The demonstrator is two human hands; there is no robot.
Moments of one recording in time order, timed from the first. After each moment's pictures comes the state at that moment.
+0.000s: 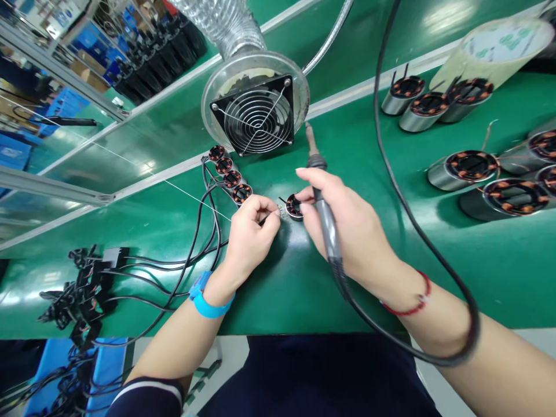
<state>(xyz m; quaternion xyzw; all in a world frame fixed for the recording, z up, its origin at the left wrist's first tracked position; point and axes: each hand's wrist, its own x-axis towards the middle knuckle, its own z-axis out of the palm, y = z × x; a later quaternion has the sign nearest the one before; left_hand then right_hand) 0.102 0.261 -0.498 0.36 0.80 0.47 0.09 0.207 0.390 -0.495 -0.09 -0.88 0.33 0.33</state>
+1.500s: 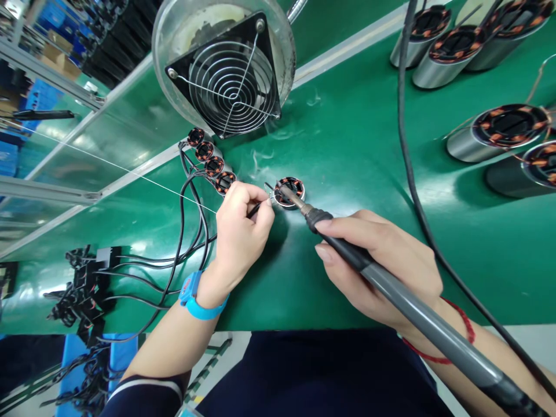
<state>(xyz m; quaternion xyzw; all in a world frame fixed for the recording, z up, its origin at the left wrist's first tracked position) 0.106 0.267 -0.505 0.45 0.79 0.41 -0.06 0.254 0.384 -0.503 -0.04 -0.85 0.38 0.37</state>
